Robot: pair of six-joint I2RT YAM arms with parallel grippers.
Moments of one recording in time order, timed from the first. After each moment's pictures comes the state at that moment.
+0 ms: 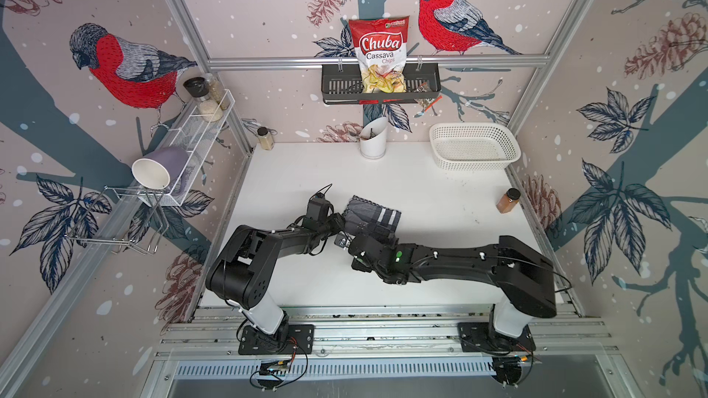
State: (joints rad) left arm -0.36 1.64 0.64 0.22 0.15 -0.63; right arm 1.23 1.80 1.08 -0.20 0.59 -0.34
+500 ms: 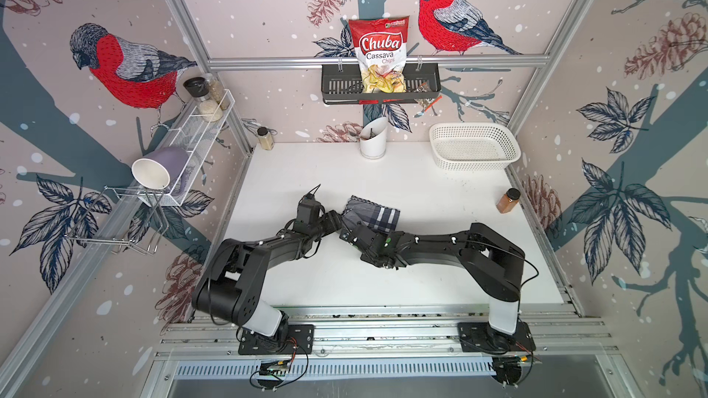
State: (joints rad) left arm -0.26 1.41 0.50 0.25 0.17 -0.71; right arm 1.11 1.90 1.19 -0.38 0.37 -0.24
